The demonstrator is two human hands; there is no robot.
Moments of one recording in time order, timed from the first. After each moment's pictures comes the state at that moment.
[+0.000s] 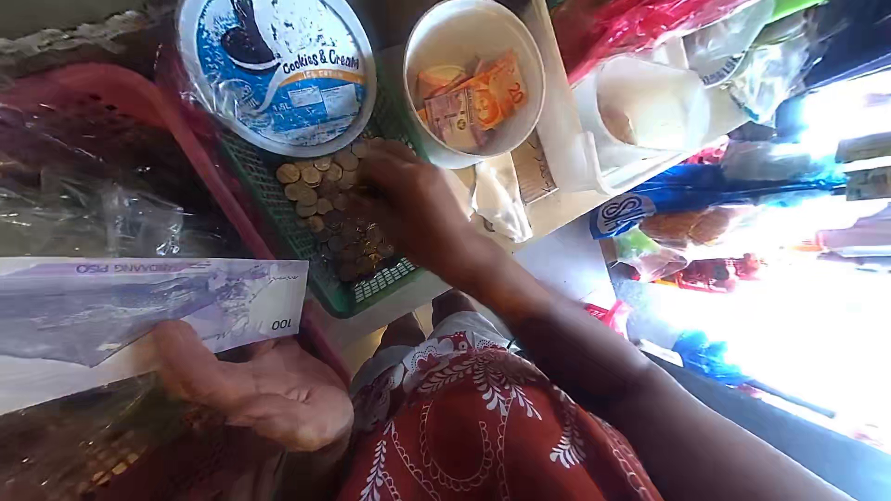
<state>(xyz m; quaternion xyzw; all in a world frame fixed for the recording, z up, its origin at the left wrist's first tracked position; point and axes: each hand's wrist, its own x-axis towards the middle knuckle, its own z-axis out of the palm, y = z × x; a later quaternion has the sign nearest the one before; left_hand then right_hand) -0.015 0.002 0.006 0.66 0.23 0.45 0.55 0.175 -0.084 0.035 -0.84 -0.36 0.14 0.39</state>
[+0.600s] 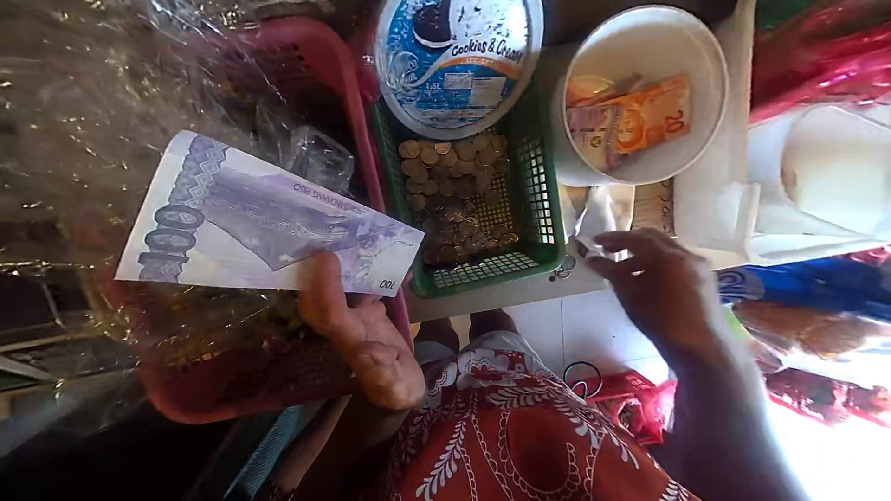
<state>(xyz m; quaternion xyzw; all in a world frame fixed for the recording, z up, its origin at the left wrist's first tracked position) -0.019 -0.001 0.001 0.64 0.23 0.44 0.58 0.187 -0.216 0.041 -0.93 -0.25 0.21 0.19</state>
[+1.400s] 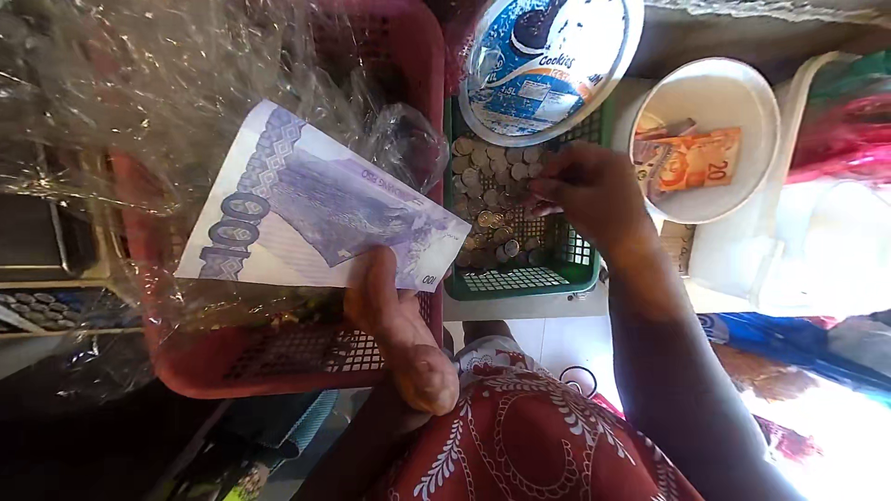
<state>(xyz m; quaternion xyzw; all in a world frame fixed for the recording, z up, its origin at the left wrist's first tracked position) -0.022 -0.005 -0.003 0.62 0.25 0.48 0.57 0.226 -0.061 0.006 -0.81 -0.26 0.35 0.38</state>
